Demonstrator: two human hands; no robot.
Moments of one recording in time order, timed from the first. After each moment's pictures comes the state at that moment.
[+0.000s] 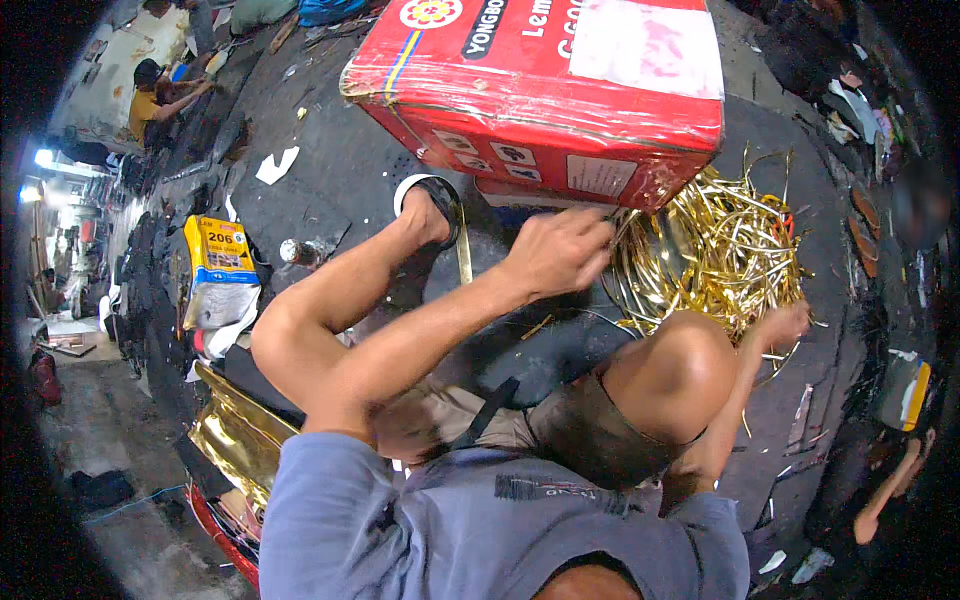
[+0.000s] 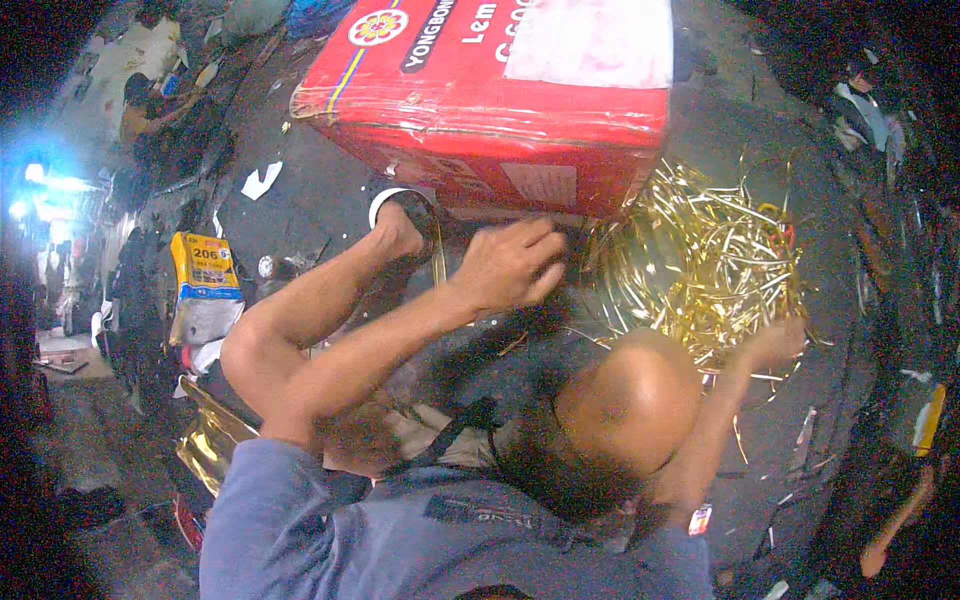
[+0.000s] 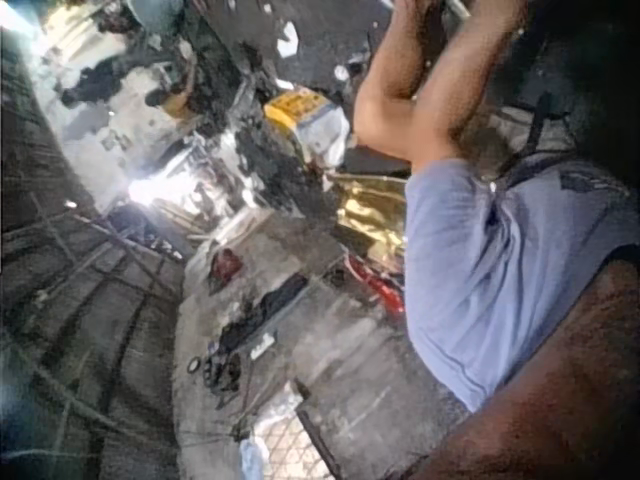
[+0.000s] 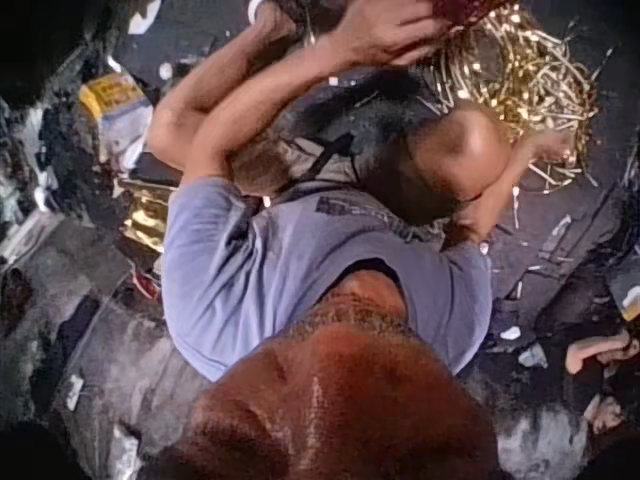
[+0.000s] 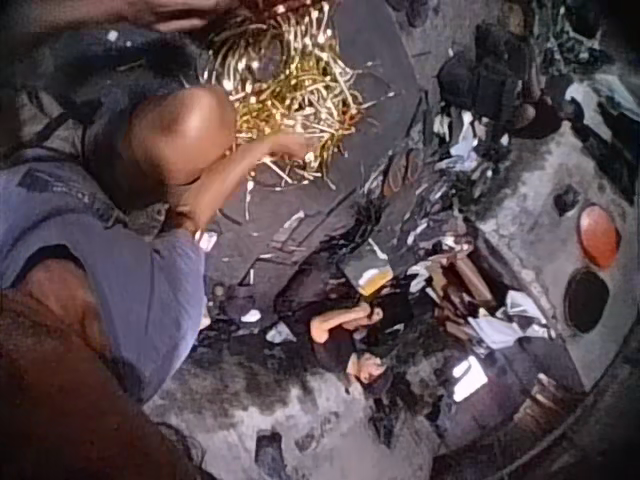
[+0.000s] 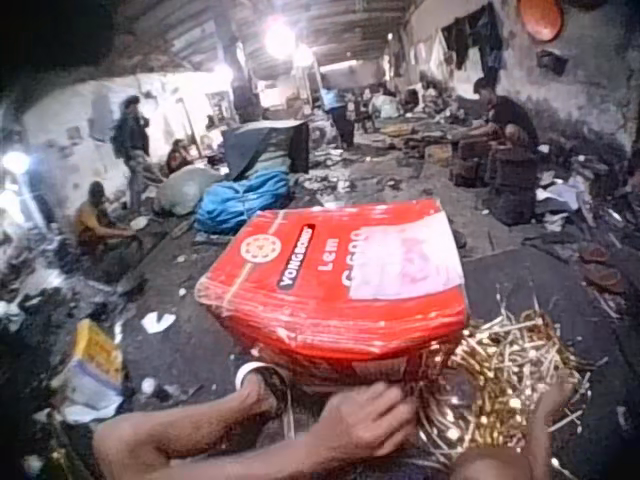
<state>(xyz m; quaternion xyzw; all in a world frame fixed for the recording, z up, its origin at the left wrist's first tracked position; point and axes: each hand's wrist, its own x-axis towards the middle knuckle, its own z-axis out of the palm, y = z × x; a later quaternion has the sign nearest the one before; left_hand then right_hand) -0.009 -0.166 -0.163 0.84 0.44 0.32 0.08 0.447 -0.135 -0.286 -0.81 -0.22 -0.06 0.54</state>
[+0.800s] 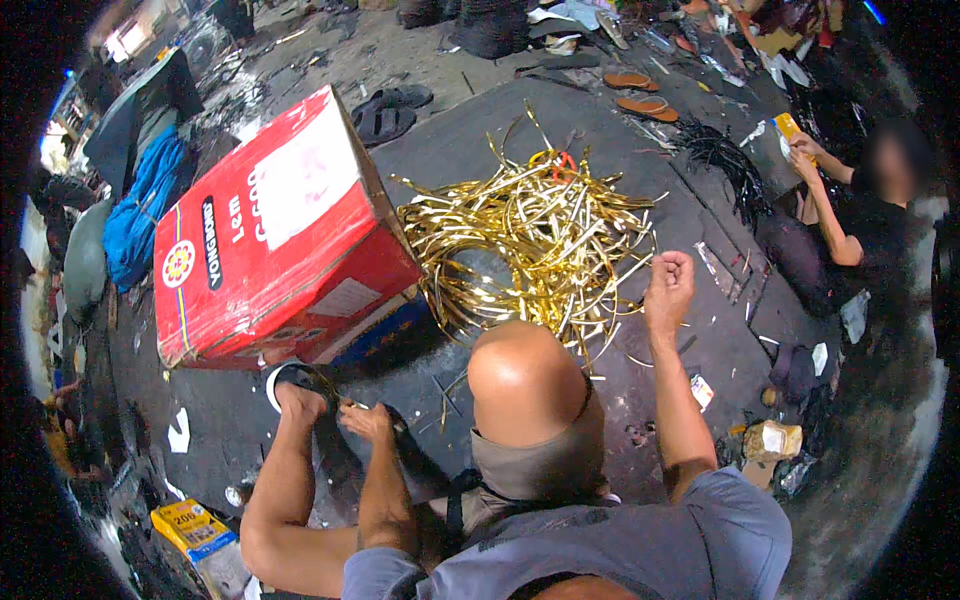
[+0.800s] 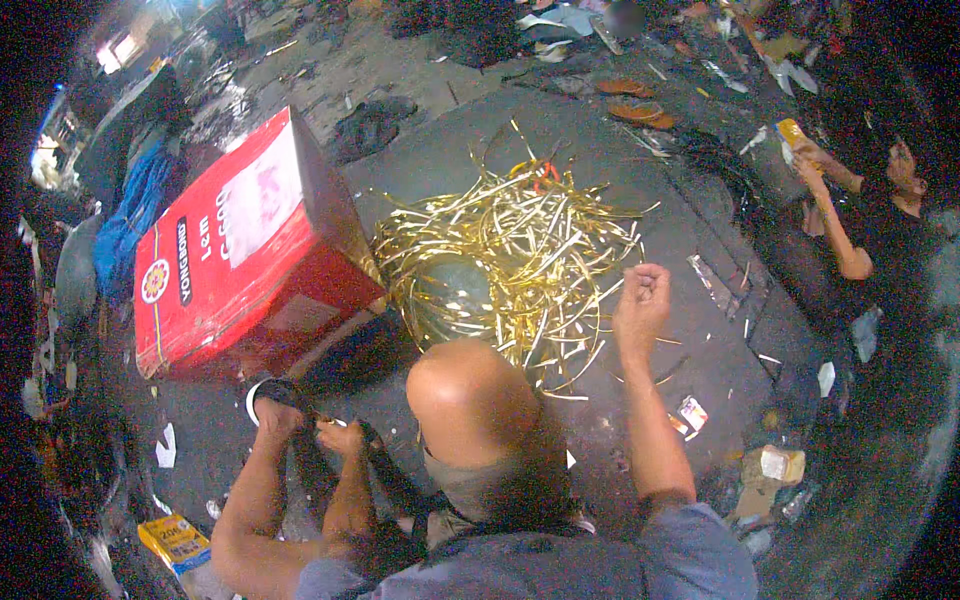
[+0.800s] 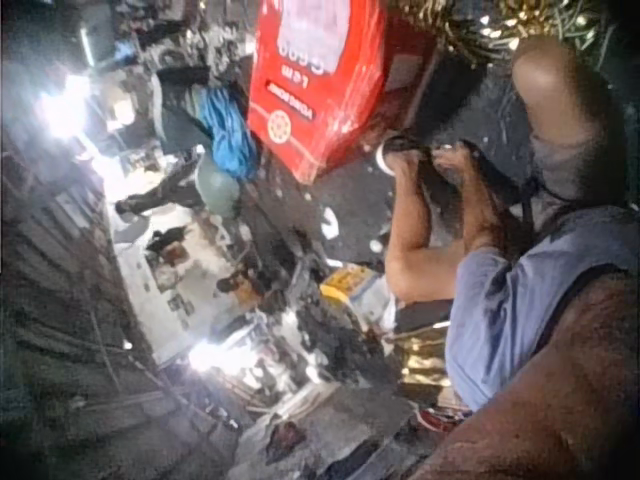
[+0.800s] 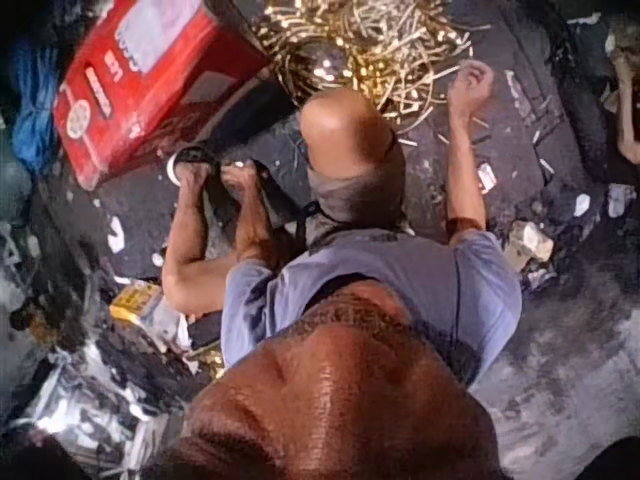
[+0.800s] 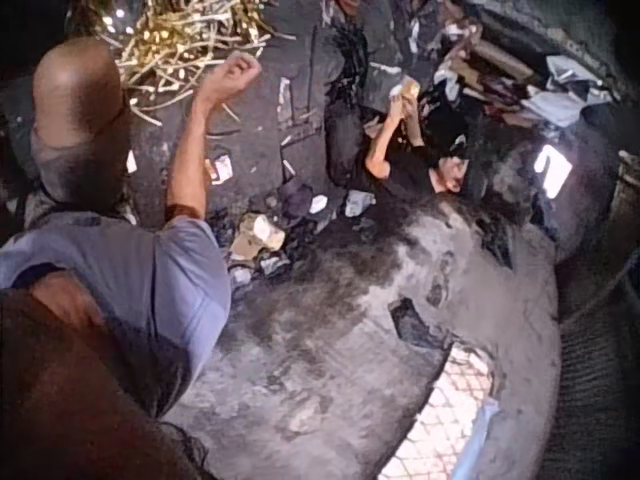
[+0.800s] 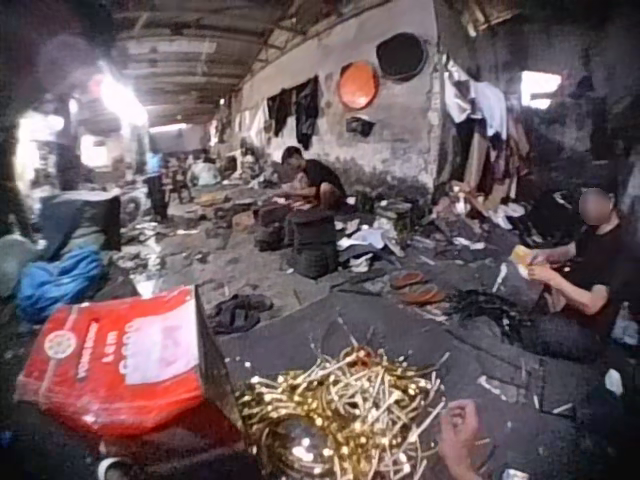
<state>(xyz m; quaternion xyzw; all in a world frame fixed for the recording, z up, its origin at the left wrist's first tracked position) -0.104 -0.216 -0.418 0.42 0.88 0.19 0.15 0.424 -0.277 -0.200 -0.73 -0.27 0.02 0.63</state>
